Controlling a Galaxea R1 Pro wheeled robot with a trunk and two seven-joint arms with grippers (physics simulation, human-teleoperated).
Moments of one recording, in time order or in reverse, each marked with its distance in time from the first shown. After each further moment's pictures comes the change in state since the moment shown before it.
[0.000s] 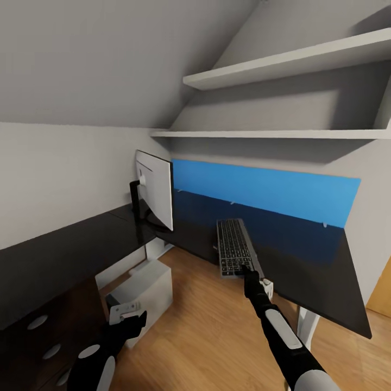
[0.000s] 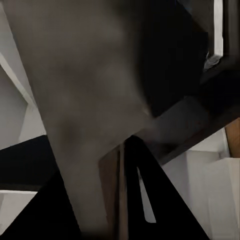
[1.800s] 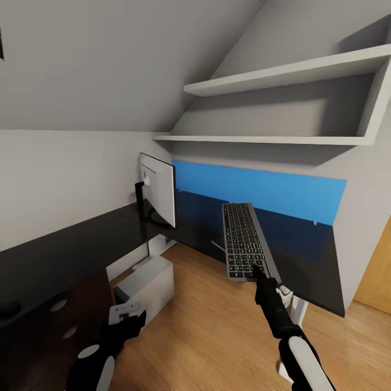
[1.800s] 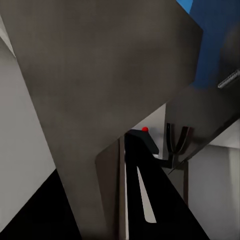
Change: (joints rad) left arm 0.000 0.003 0.002 0.000 -0.001 -0.001 0.000; right arm 0.344 -0.015 0.001 -0.655 -0.013 0.000 -0.139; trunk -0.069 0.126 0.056
